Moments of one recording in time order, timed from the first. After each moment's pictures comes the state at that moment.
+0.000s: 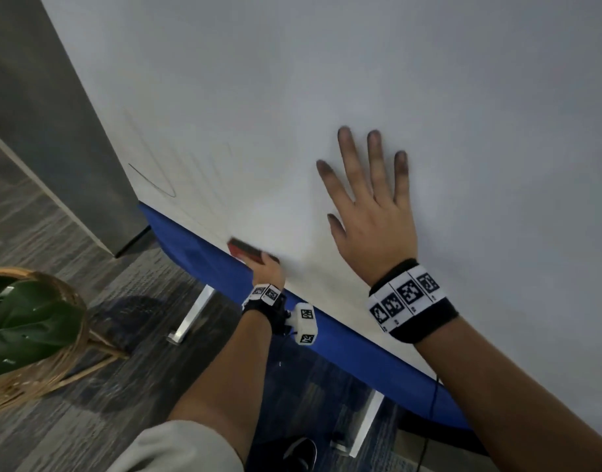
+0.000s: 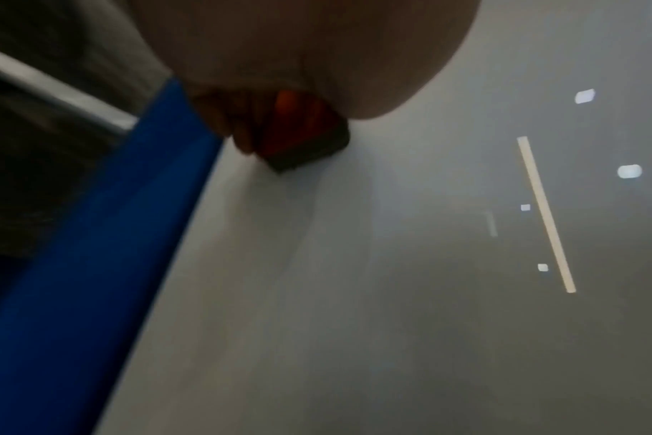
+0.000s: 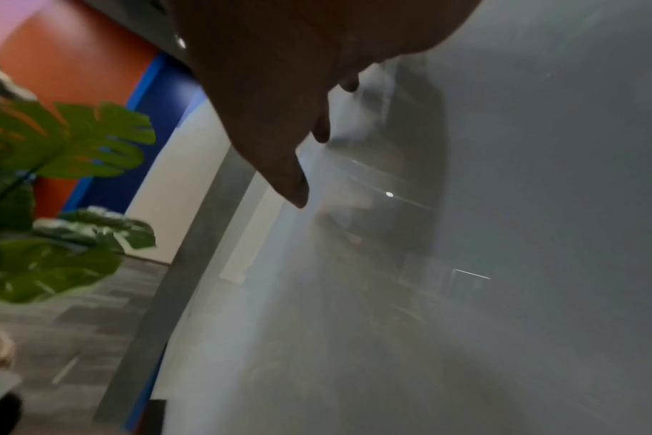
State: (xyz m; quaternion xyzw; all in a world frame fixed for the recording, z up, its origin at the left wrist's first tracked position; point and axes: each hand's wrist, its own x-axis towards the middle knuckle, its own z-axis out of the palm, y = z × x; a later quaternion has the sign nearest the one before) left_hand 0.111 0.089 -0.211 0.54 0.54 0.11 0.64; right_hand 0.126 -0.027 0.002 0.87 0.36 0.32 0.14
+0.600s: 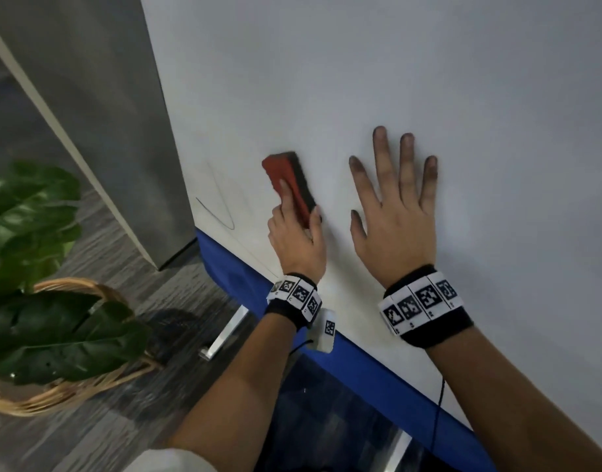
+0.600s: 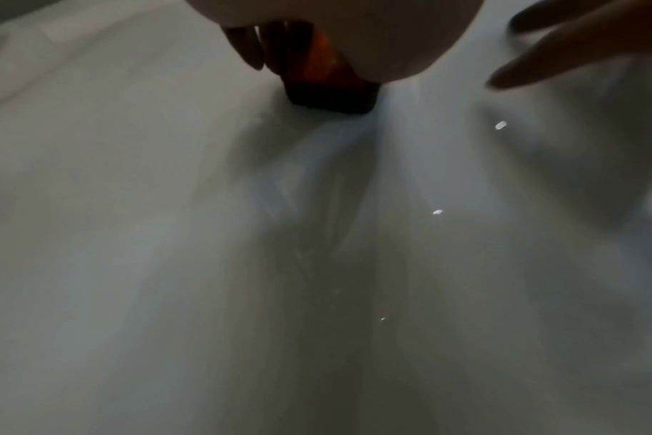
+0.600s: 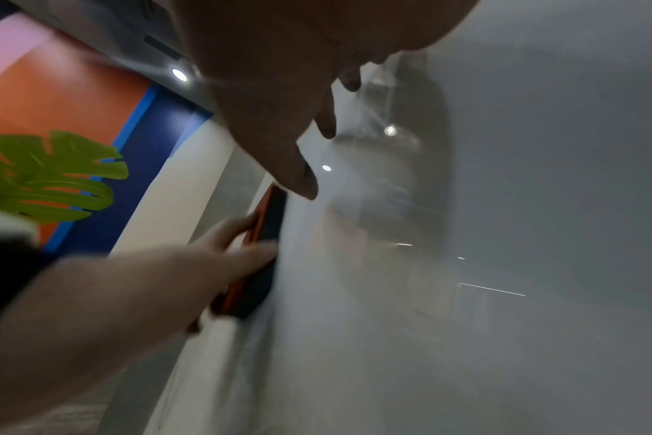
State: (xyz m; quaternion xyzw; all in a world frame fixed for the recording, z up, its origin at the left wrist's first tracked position) left_hand 0.123 0.177 -0.084 0.75 0.31 0.38 0.46; right_hand 0.135 0.068 0.051 0.88 0.34 0.33 0.11
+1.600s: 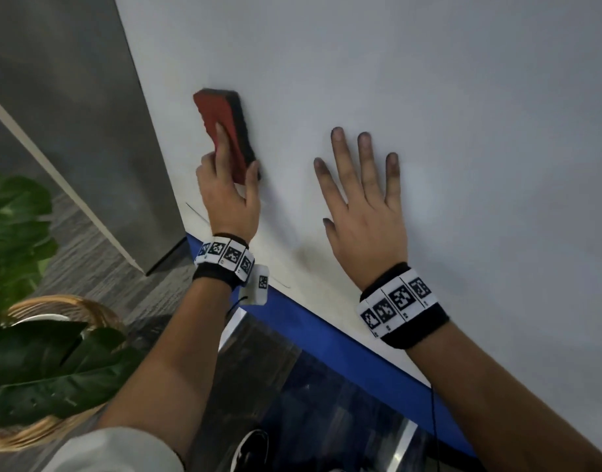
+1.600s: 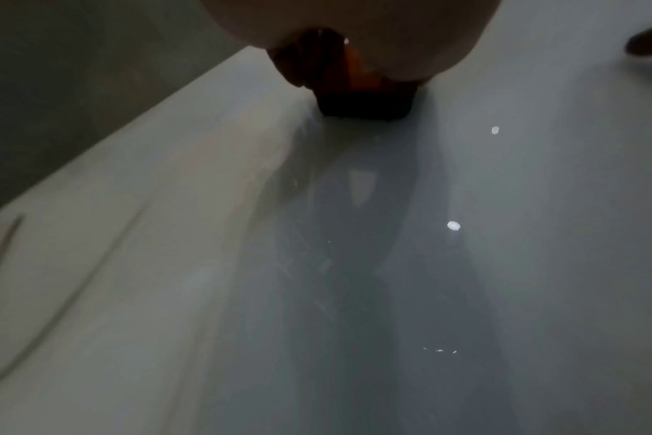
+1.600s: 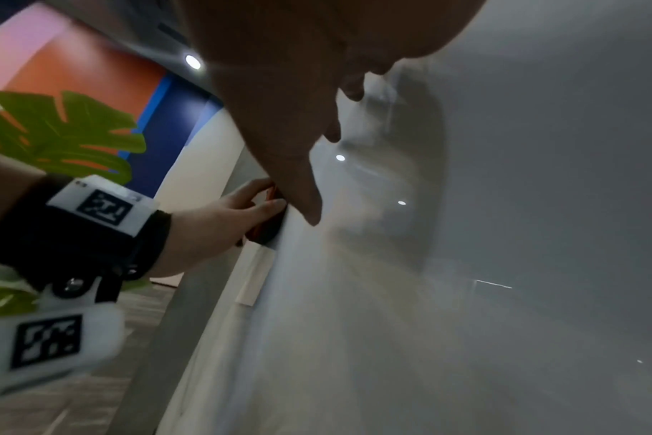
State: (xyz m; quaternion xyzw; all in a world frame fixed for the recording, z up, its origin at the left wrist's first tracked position) left_hand 0.149 0.333 -0.095 0.76 0.21 0.47 0.39; right_hand 0.144 0.129 0.020 0.87 0.35 0.32 0.16
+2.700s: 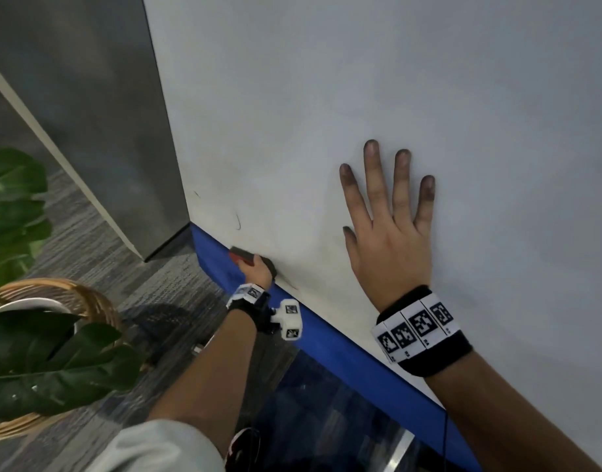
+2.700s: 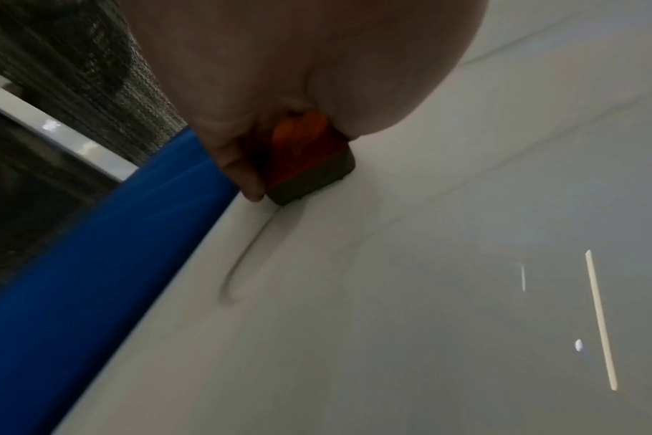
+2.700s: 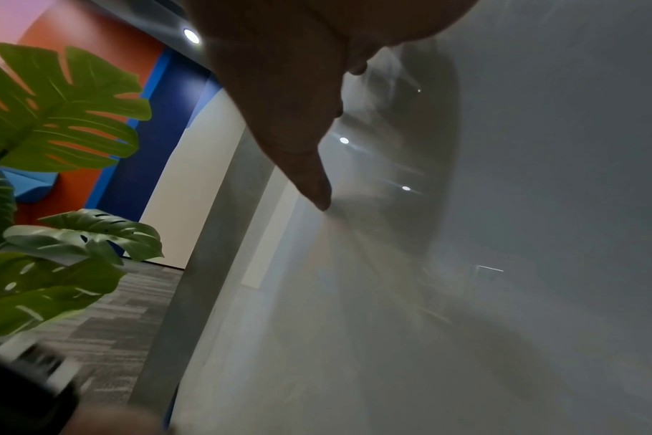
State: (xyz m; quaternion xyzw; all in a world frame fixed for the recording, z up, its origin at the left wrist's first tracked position) left_hand 0.170 0.312 -0.418 0.50 0.52 0.14 0.68; right_hand 0.149 0.132 -0.020 0.86 0.32 0.35 0.19
